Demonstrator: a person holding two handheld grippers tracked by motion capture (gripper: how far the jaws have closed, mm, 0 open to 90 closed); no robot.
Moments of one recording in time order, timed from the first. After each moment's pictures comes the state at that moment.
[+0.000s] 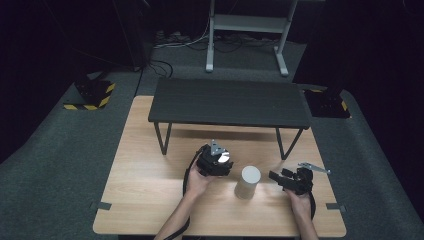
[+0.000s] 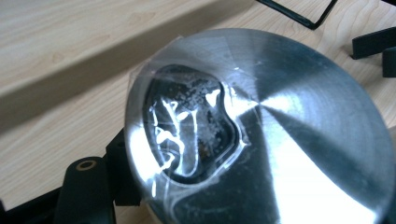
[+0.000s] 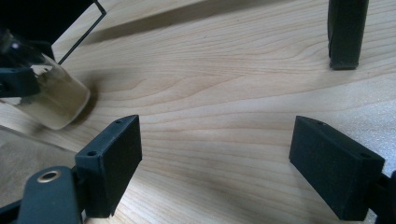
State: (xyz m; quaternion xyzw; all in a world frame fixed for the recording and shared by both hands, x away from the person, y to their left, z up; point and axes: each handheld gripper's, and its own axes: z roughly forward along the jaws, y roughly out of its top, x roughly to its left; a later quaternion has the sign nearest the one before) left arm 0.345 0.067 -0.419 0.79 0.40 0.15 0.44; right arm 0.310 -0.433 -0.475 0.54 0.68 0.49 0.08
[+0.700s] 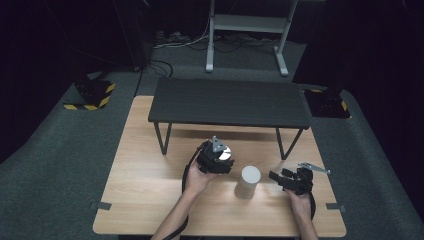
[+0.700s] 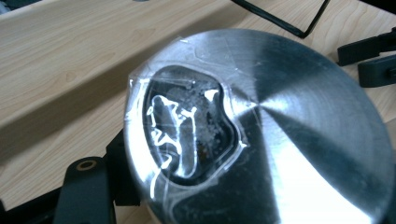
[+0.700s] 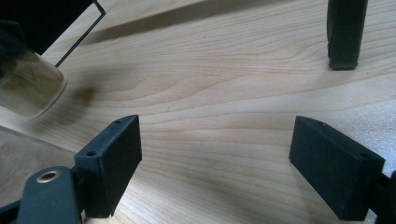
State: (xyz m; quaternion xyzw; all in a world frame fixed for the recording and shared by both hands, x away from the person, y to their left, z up) left arm 0.341 0.064 -0.392 0.80 0.39 0.16 0.43; right arm 0.310 -0.433 -0.475 0.54 0.68 0.49 0.08
